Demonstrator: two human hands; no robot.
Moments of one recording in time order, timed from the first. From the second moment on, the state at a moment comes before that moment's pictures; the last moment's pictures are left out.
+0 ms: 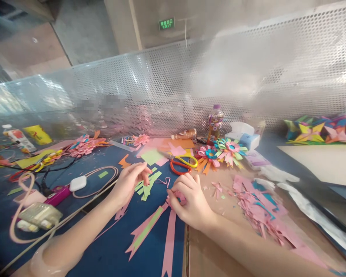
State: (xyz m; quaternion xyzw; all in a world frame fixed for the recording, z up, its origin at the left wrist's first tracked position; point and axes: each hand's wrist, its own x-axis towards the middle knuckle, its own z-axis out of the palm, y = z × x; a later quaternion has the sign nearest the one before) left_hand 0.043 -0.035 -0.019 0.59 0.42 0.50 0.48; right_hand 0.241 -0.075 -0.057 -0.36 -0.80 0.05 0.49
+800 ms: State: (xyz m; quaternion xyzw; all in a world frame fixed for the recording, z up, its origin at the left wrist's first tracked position) left_hand 0.037 -0.029 -0.023 0.58 0.44 0.53 0.45; right_hand 0.241 -0.072 -0.060 -0.36 -0.80 0.05 0.48
